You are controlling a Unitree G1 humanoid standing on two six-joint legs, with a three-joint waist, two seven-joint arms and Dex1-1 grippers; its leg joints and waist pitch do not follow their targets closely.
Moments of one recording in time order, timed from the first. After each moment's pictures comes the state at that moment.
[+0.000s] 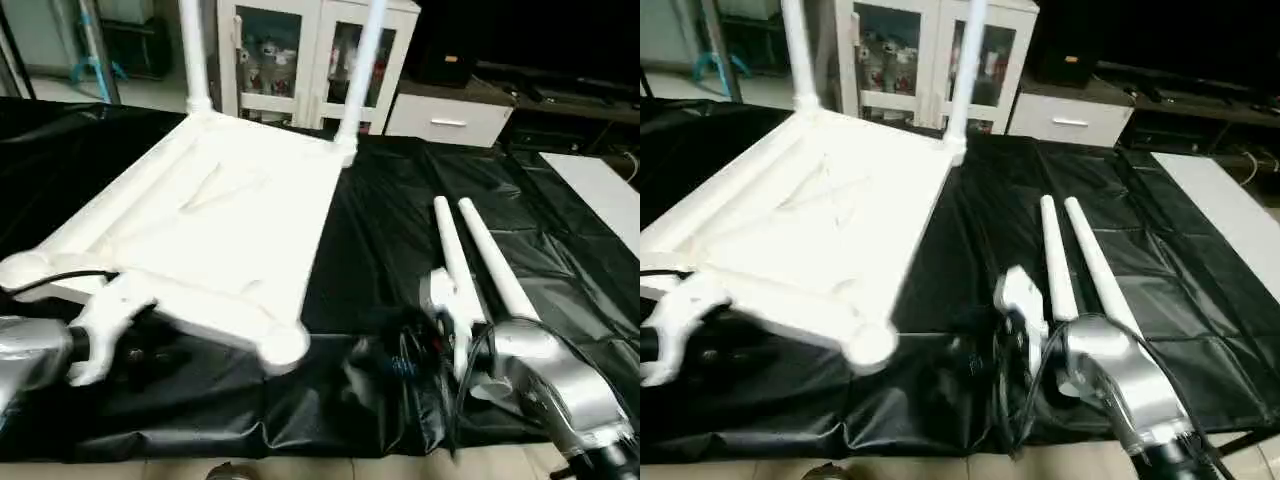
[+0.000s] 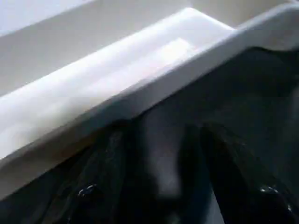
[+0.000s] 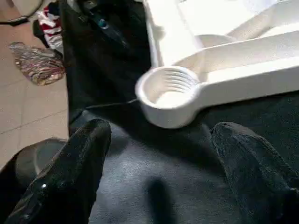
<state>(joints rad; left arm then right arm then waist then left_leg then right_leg) -0.07 0.85 -0.07 -0.17 -0.24 0.71 -0.94 -0.18 -0.46 0.23 0.01 0.36 0.37 1.12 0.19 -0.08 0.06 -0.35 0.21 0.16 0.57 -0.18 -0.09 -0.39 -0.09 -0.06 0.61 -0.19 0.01</state>
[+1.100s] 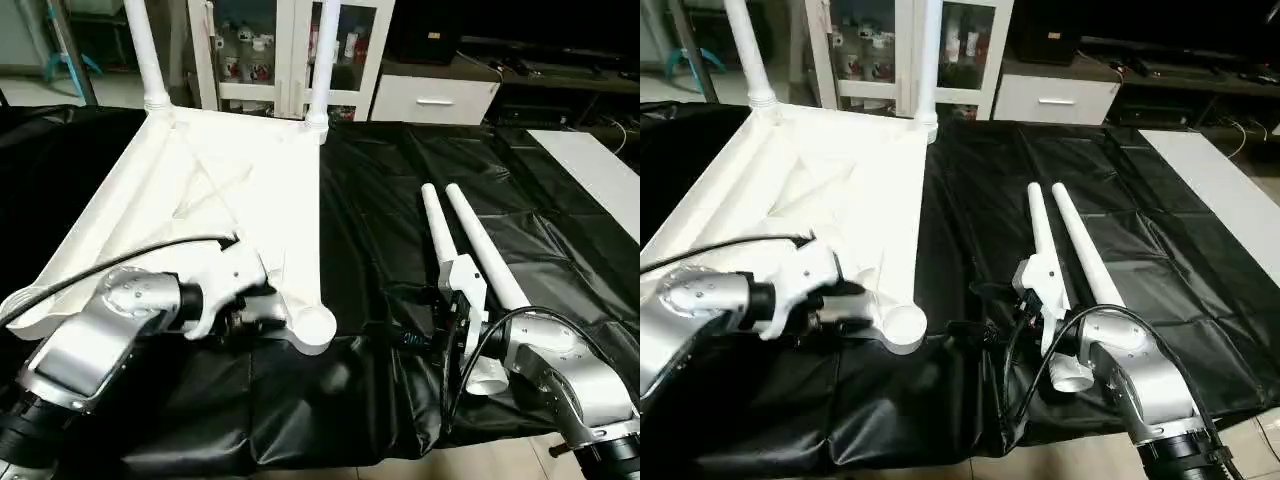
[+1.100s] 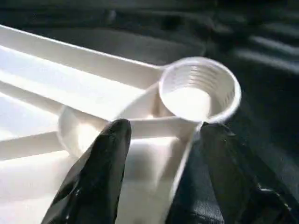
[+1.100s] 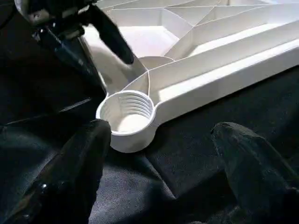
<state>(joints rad) -0.35 0.72 -0.33 -0.15 -0.15 0.56 -0.96 -0.19 -0.45 0.13 0.04 0.34 0.30 1.01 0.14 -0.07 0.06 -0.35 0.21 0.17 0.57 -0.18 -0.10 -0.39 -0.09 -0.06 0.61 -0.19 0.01</state>
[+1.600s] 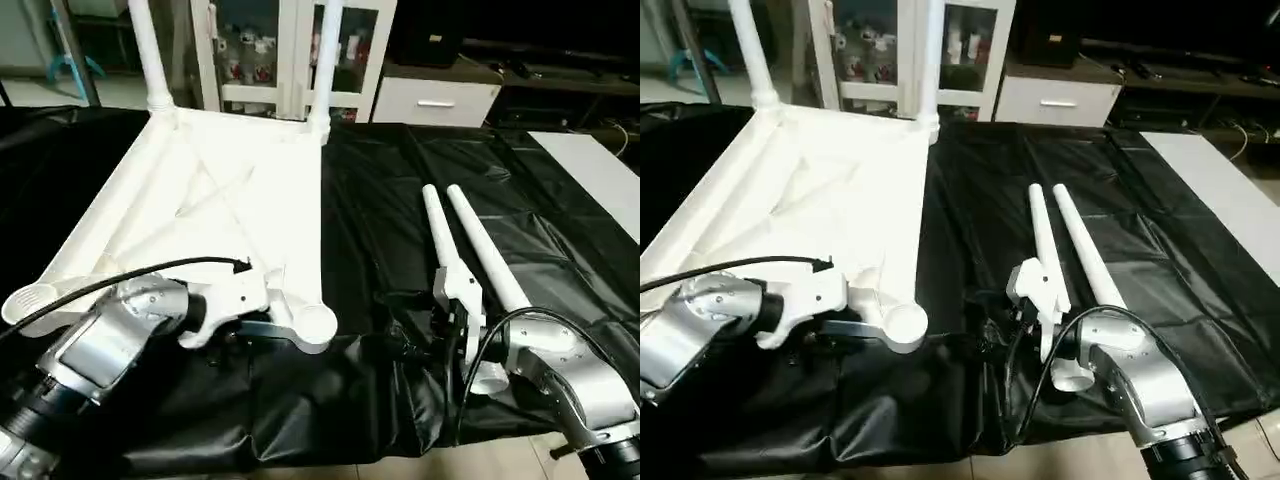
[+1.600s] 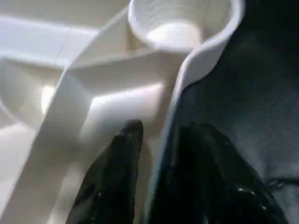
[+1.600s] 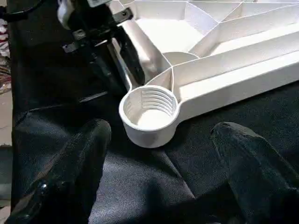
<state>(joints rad) -0.43 0.73 -0.46 0.07 -0.01 0.39 -1.05 -0.19 -0.49 0.17 0.00 0.34 0.30 1.05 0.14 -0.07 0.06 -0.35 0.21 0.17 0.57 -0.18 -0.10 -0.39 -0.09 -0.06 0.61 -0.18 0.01</state>
